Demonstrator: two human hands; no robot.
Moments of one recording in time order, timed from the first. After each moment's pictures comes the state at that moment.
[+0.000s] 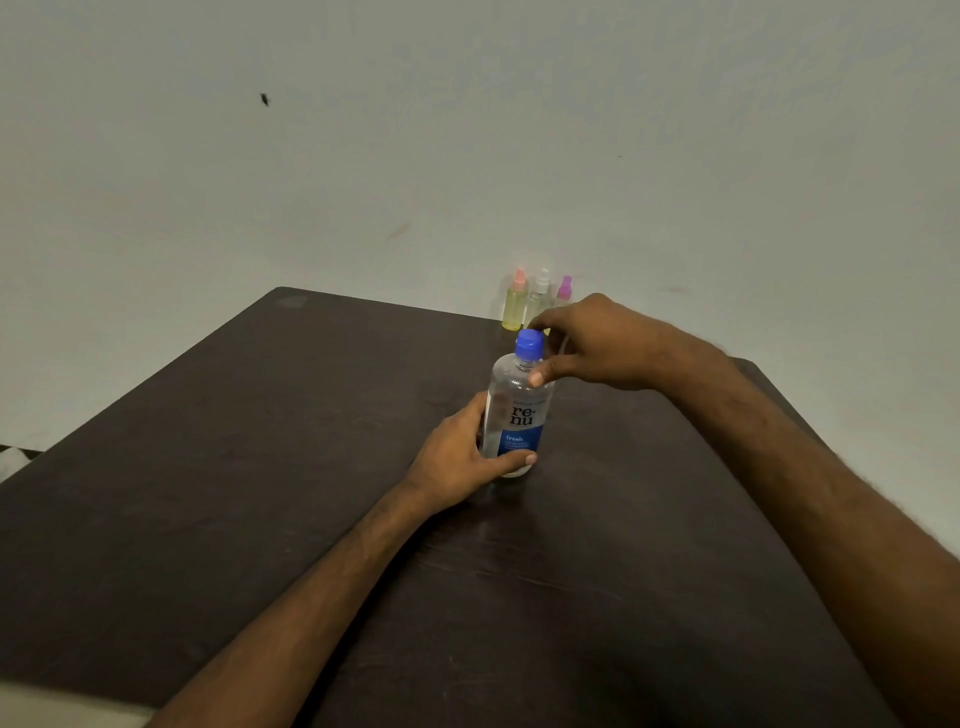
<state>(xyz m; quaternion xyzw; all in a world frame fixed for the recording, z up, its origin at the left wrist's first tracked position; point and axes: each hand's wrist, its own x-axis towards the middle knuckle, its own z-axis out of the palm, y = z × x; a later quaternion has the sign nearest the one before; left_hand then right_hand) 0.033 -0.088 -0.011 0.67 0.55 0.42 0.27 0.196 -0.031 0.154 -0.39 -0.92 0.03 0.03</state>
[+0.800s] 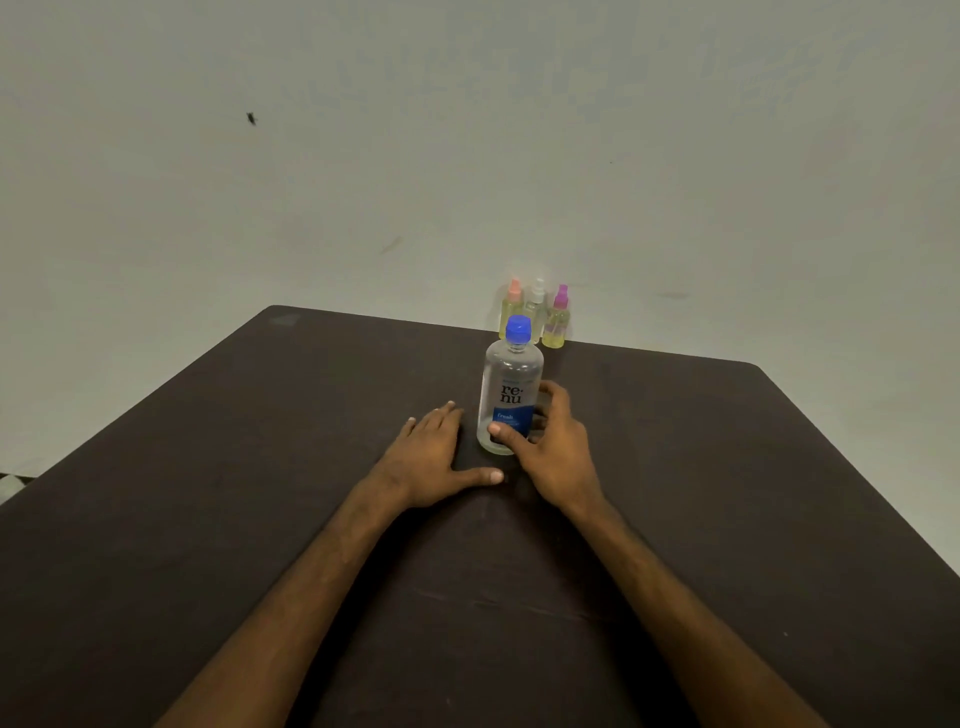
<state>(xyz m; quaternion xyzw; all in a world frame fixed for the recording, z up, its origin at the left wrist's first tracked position) 0.002 -0.063 -0.009 0.72 0.66 0.13 0.14 0.180 -0.025 -0.004 -0.48 -0.72 0.31 0.40</state>
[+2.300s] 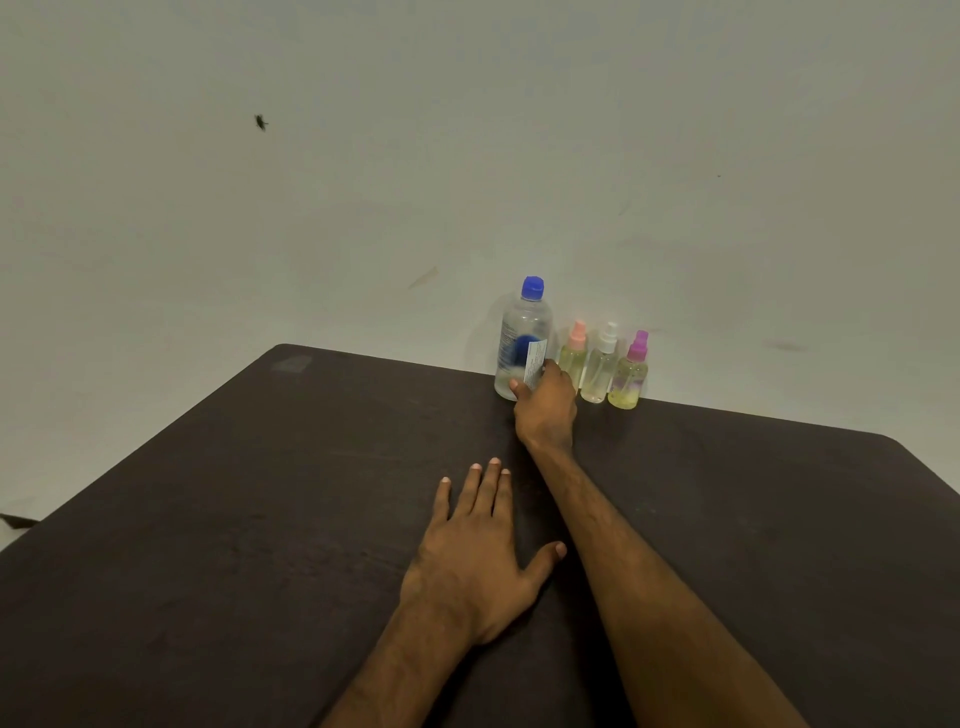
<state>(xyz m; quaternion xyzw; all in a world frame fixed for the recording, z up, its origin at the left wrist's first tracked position) -0.010 -0.008 -0.034 0.71 0.70 0.07 0.06 0.040 0.188 -0.015 -0.59 -0.65 0.21 0.43</state>
